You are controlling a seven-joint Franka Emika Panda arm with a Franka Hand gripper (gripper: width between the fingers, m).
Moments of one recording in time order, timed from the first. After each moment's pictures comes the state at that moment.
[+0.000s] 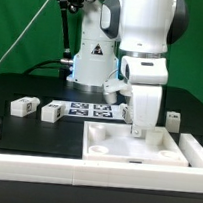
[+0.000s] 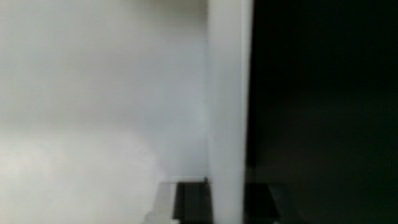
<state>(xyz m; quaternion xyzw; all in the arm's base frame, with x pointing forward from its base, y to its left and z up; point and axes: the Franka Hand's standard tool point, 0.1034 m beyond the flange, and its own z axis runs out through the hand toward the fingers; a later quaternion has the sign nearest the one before) 0.478 0.067 0.010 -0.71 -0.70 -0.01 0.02</state>
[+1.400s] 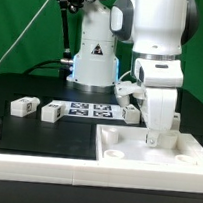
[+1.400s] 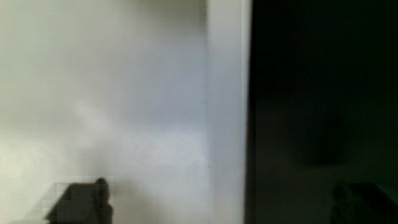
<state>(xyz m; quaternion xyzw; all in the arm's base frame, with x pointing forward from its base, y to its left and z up) 0.490 0.088 0.010 -0.72 -0.70 -0.01 0.02</state>
